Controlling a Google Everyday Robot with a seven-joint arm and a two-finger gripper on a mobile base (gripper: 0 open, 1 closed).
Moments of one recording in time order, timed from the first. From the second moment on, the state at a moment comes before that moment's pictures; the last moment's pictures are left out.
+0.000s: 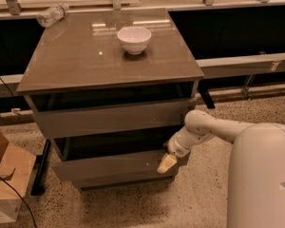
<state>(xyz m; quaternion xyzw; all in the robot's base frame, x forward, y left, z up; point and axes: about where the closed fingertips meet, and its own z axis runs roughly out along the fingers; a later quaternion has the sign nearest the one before) 0.594 -0.111 0.436 -0.57 0.78 0.21 0.14</state>
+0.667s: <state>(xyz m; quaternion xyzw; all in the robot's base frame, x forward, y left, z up) 0.592 -0.114 0.422 -0.58 0.78 0.21 0.11</state>
